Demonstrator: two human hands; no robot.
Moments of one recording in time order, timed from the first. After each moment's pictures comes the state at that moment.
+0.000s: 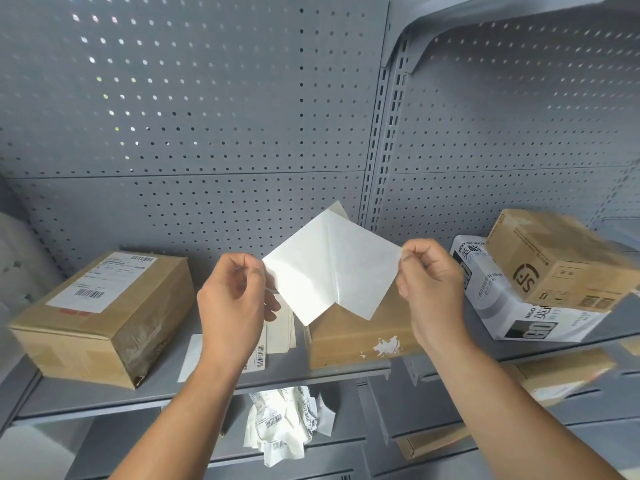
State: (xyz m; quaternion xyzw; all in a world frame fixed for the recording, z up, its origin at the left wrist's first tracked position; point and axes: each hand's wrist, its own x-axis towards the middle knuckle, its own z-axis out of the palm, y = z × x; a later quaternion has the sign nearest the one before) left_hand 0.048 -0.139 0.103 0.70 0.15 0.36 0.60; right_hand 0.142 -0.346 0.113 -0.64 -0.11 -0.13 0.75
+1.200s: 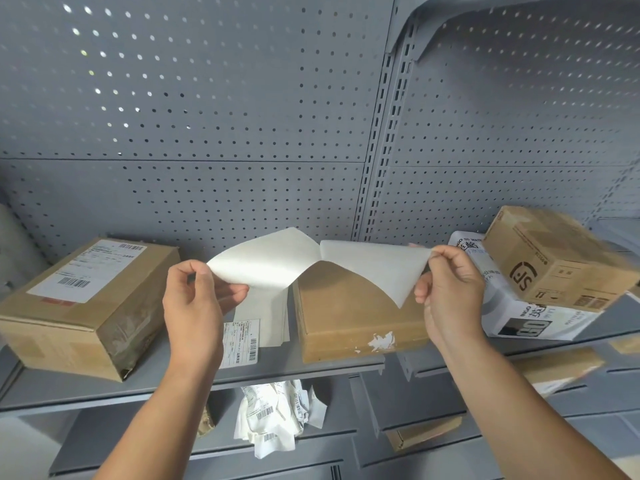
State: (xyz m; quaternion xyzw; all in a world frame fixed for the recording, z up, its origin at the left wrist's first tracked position) left_hand 0.053 -0.105 0.068 0.56 0.21 0.40 0.69; right_hand 0.165 -0.371 0.096 -0.57 0.00 -0.12 0.81
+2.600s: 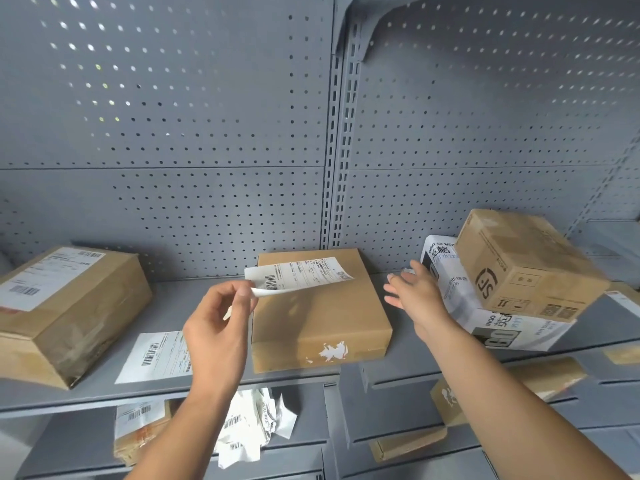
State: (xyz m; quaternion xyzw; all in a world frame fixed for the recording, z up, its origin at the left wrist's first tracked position) left_hand 0.077 -0.215 0.052 0.65 0.17 0.38 0.64; right_hand 0.280 -0.450 0.023 -0.75 0.02 0.05 0.66
